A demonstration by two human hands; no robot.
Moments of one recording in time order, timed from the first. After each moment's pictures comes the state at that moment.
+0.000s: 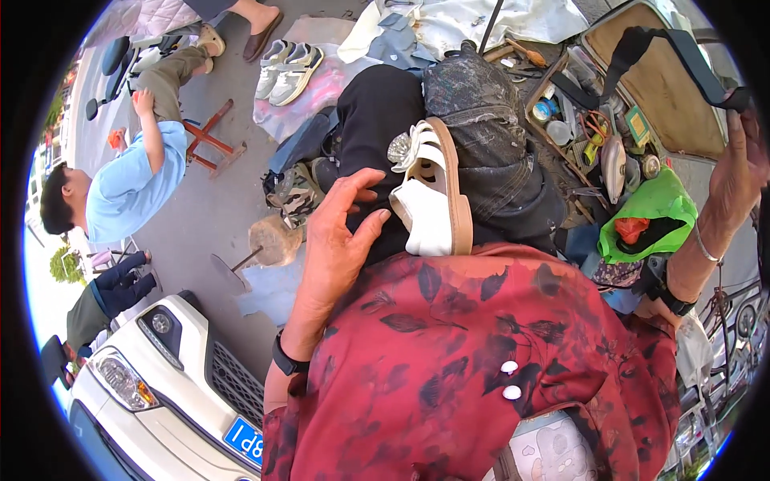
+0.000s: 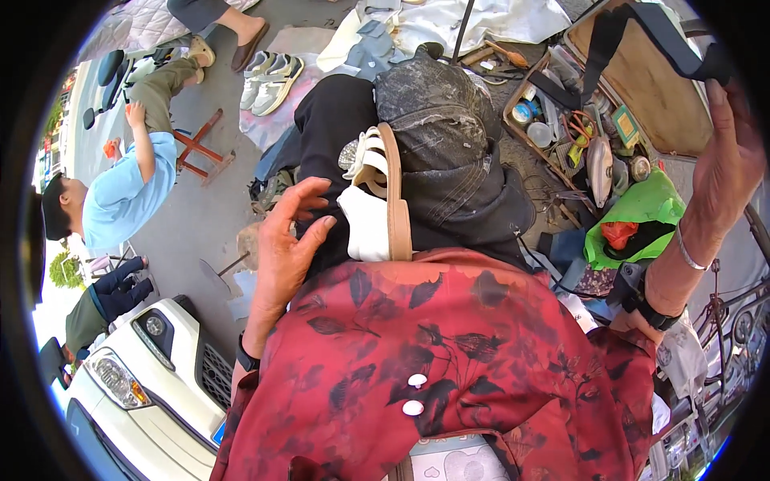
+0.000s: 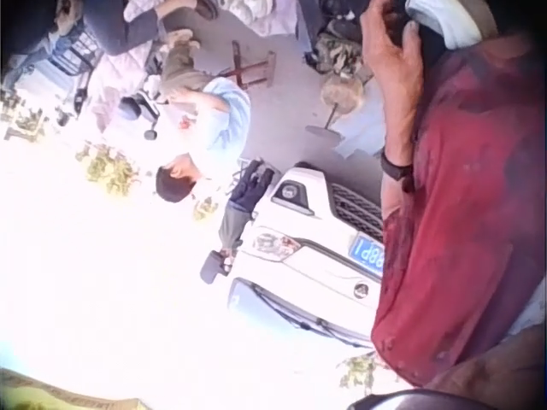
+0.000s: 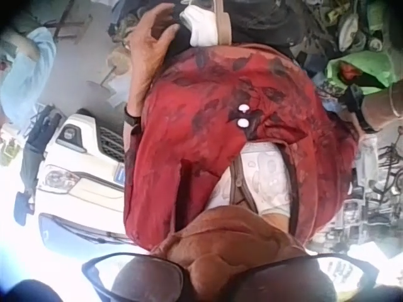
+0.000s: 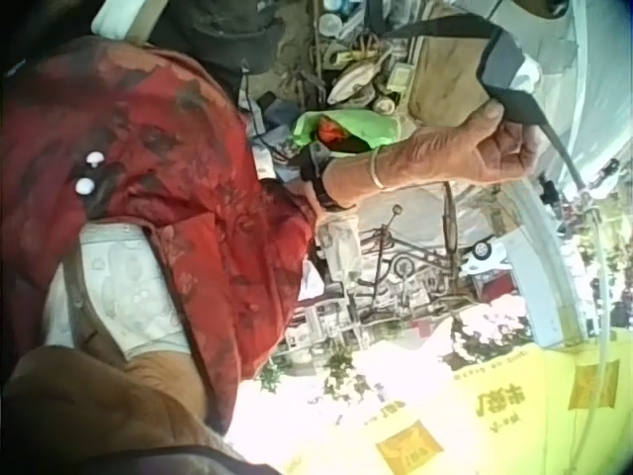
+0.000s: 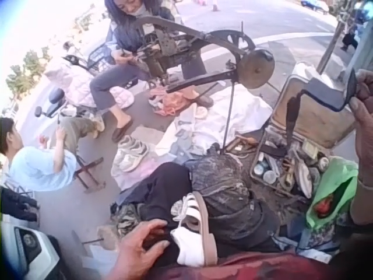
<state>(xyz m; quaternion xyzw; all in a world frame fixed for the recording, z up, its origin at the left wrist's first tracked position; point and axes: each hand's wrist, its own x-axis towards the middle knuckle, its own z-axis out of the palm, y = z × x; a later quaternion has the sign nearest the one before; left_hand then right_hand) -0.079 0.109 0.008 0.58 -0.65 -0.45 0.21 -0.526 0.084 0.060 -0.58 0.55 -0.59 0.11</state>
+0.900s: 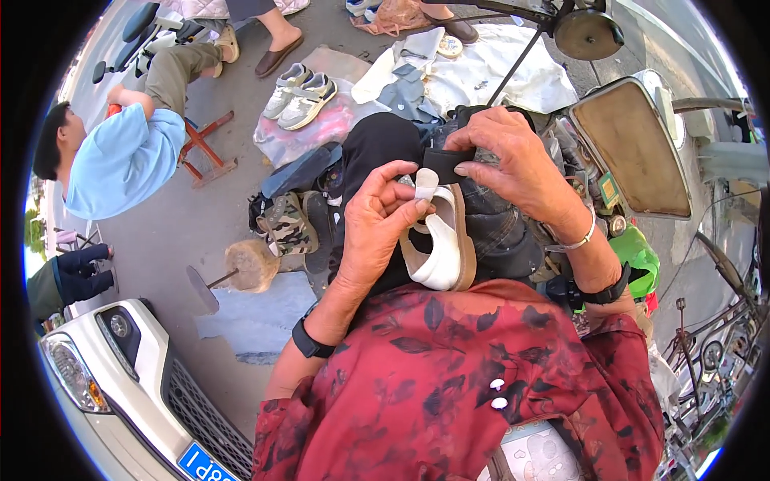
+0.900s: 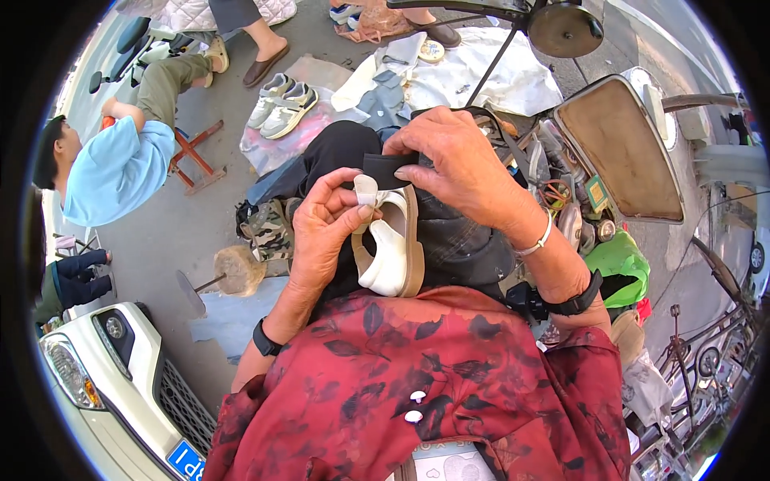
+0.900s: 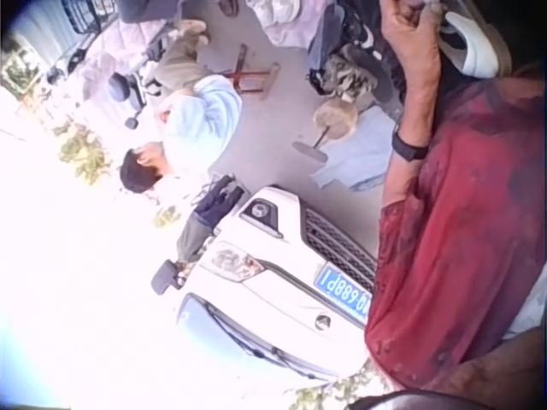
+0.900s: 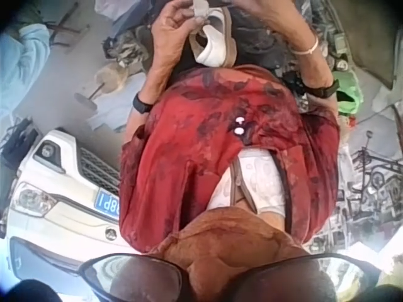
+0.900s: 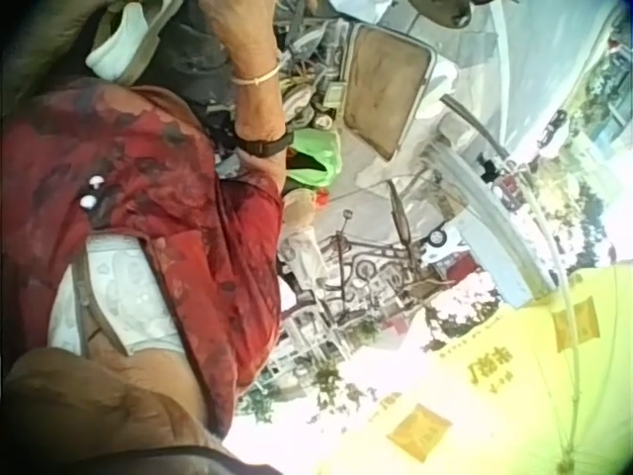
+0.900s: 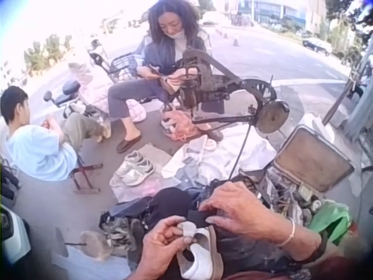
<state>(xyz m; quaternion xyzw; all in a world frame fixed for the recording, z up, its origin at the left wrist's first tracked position) -0.088 0.082 -0.029 0.43 -0.39 -0.68 0.44 -0.303 0.025 0.022 -0.84 0.43 -0.24 0.24</state>
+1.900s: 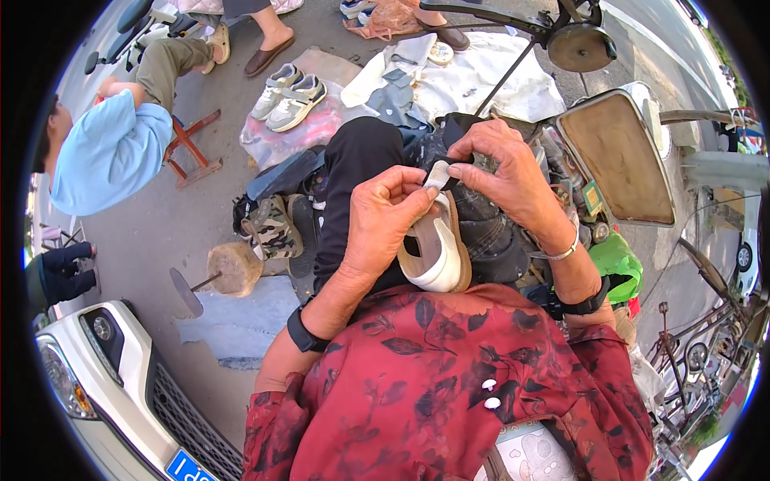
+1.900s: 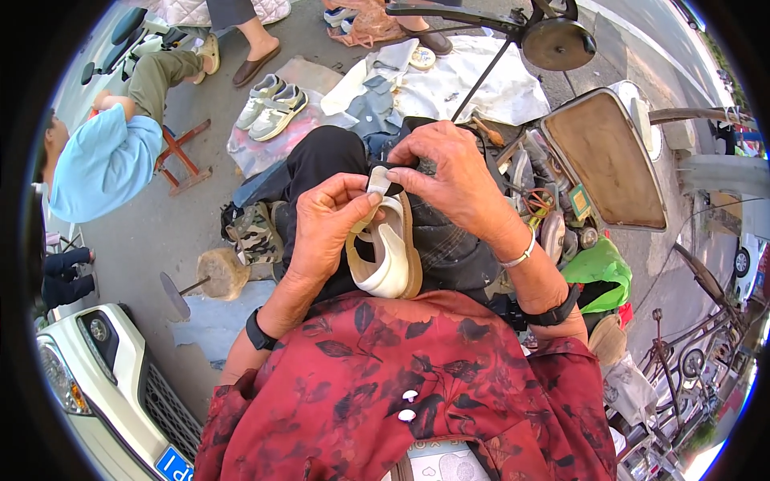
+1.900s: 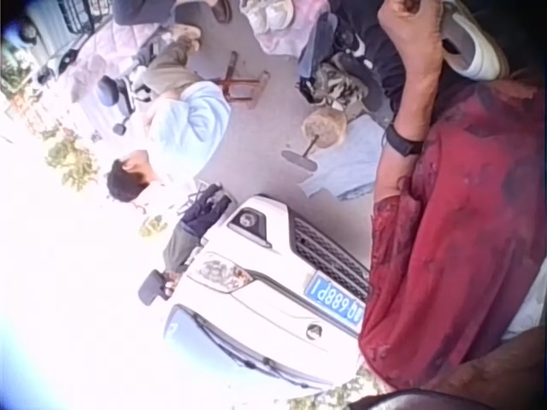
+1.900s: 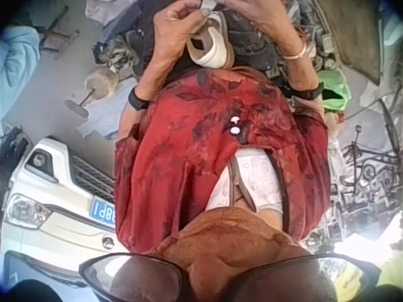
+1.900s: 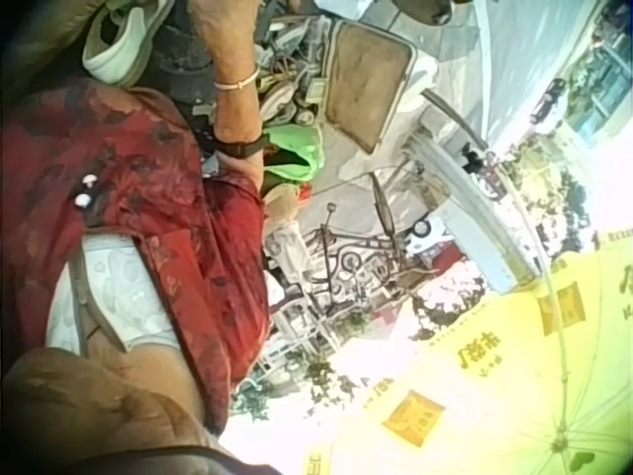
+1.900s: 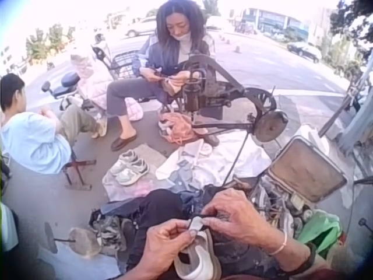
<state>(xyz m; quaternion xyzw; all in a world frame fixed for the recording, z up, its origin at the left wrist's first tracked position) -0.105 0.067 -0.029 0.44 -0.37 -0.70 0.42 -0.300 0.028 0.013 -0.79 0.47 -0.28 0.27</state>
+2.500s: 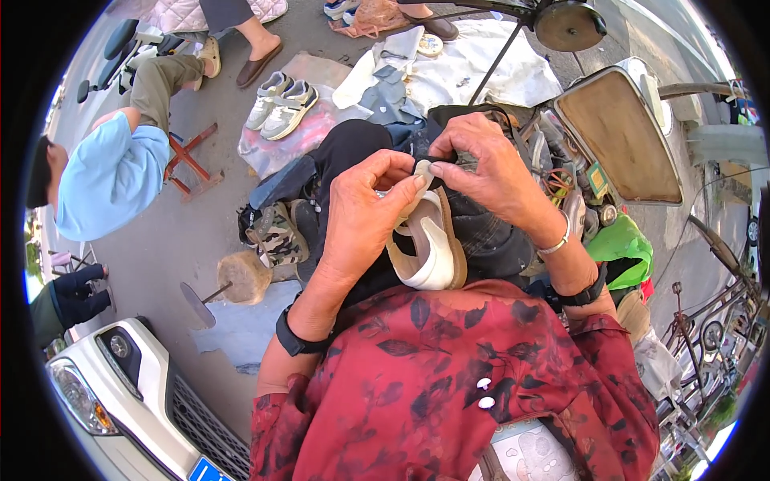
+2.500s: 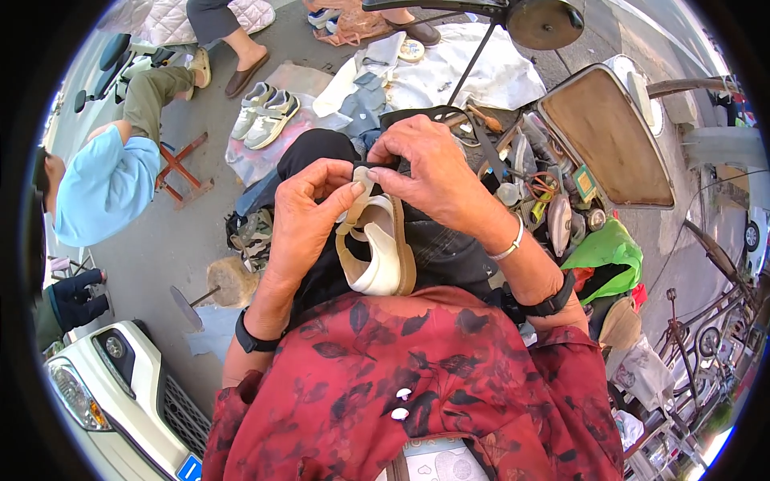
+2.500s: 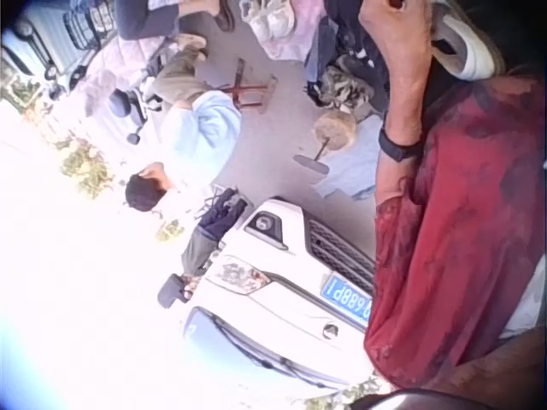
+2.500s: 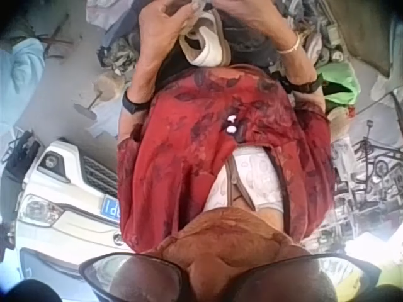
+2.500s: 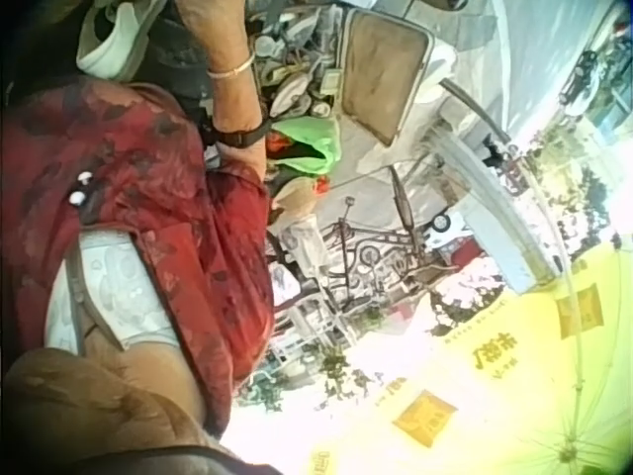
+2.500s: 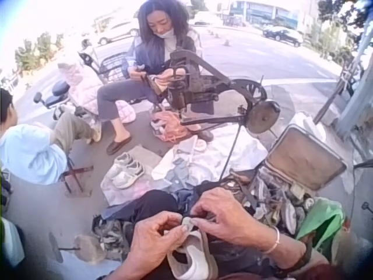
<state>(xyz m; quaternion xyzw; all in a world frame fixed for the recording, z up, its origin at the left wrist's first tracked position) -0.104 0.045 0.004 0.50 -0.58 -0.56 0.32 -0.302 0.033 0.002 -0.78 0.48 -0.31 0.27</state>
